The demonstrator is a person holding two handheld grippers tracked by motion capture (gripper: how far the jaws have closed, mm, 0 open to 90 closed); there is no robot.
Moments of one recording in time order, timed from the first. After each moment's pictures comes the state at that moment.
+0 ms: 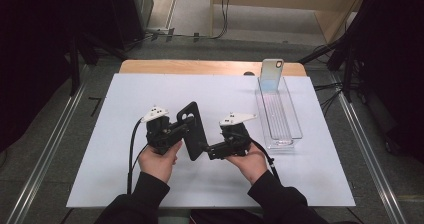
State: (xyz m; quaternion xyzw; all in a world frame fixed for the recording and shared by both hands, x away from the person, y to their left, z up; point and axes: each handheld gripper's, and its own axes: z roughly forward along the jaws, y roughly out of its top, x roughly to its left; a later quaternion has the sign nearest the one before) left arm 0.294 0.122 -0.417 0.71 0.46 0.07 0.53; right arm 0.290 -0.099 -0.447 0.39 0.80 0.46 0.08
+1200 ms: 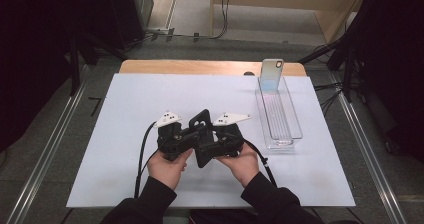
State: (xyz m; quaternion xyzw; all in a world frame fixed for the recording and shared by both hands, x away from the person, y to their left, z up) left arm 0.282 0.100 -0.419 0.73 0.44 0.05 0.53; right arm 0.290 -0.084 -0.447 0.38 0.79 0.48 0.07
